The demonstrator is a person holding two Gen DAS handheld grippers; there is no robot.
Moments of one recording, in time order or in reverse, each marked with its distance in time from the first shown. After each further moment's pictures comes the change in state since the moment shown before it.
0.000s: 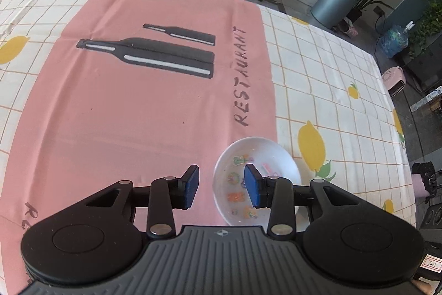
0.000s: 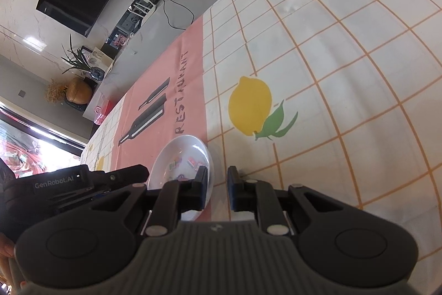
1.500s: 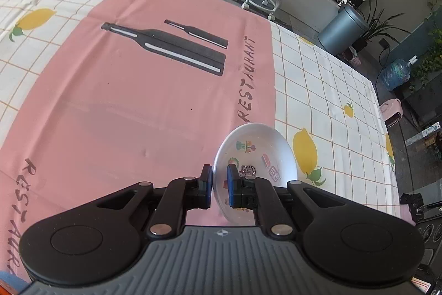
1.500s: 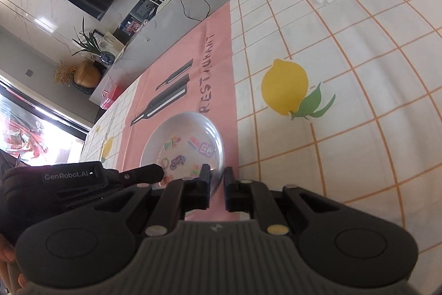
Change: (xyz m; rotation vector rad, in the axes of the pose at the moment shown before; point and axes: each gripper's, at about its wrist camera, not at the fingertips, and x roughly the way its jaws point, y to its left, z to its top) left arm -0.022 0.004 -0.029 -0.109 -0.102 -0.016; right arm 0.000 0.024 -0.016 -0.073 0.015 0.019
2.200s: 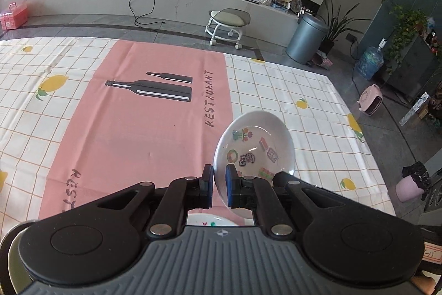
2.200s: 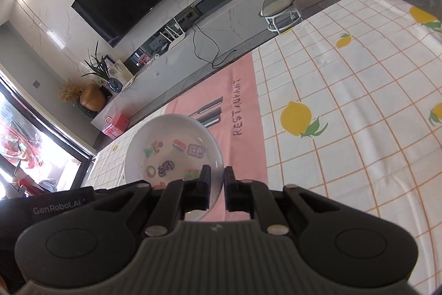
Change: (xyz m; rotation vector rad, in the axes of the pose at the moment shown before) left arm -0.113 -0.034 -0.054 0.202 -0.161 -0.036; right arm -0.090 0.057 -0.041 -0.091 -0.184 -0.043
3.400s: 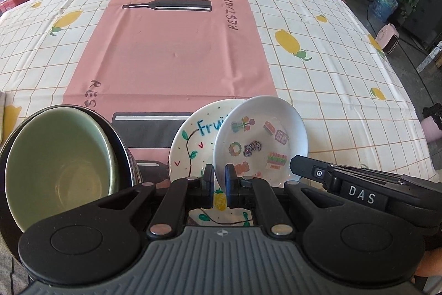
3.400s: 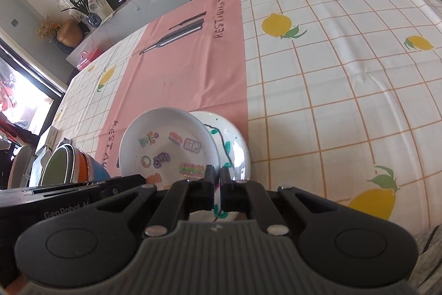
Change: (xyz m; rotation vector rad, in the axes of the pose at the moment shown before) left arm 0.017 0.018 -0.077 0.093 0.233 0.110; right arm -0.008 0.003 -0.082 -0.101 0.244 -0.126
